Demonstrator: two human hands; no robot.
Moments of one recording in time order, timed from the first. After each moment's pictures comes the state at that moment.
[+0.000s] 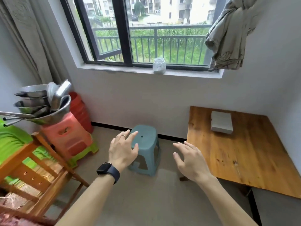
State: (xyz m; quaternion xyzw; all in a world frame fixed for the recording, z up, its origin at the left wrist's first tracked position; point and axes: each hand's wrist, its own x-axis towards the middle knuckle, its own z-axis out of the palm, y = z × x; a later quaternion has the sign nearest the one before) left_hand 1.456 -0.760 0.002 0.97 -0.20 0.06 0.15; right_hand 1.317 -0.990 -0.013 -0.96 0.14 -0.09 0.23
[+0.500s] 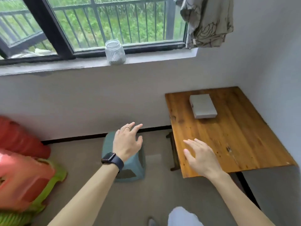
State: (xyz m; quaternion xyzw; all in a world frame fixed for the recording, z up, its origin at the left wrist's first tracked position) left_hand 1.708 -0.931 -0.055 0.91 -0.40 -0.06 0.13; right_hand 1.464 -1.098 -0.076 -0.90 0.36 -0.04 0.23
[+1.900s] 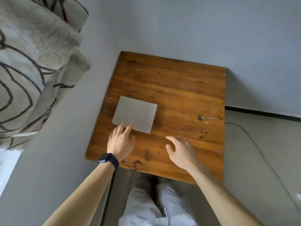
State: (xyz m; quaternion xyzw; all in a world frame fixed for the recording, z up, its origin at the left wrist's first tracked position) left_hand 1.837 -1.465 -0.232 0.55 -0.80 -0.23 -0.06; right_hand 1.625 -1.323 -0.230 -0.50 0.80 -0.10 0.32
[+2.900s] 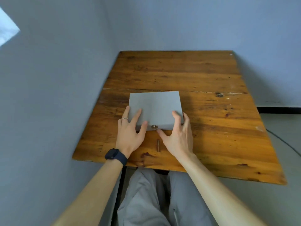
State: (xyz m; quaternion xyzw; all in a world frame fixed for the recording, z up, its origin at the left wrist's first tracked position) left_hand 1.863 -1.448 -0.403 0.46 -0.84 -0.22 0.20; right_hand 1.714 -1.337 -0.424 -0.42 0.84 -0.33 0.03
